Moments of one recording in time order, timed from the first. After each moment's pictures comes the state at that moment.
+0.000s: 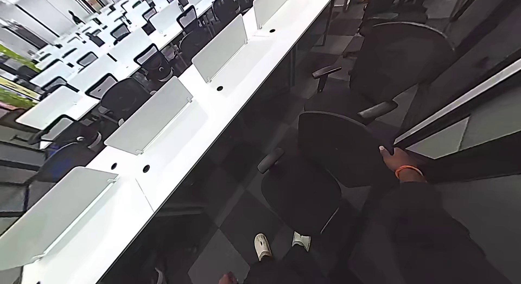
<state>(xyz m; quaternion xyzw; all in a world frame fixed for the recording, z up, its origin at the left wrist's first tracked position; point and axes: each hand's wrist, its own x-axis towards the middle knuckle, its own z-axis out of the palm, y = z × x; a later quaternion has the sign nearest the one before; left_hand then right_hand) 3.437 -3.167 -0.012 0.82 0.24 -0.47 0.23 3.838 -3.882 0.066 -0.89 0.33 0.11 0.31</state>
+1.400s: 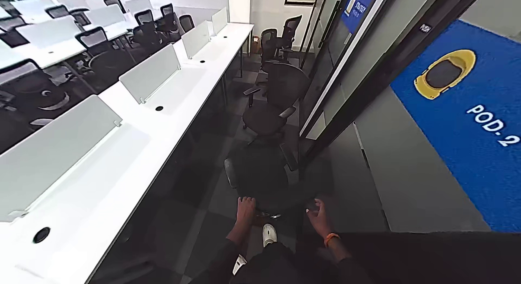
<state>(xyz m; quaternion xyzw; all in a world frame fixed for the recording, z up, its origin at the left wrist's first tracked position) 3.629 -3.315 0.052 0.92 -0.32 -0.22 0.08 3.454 -3.577 0.080 -0.79 0.43 -0.02 0.44</state>
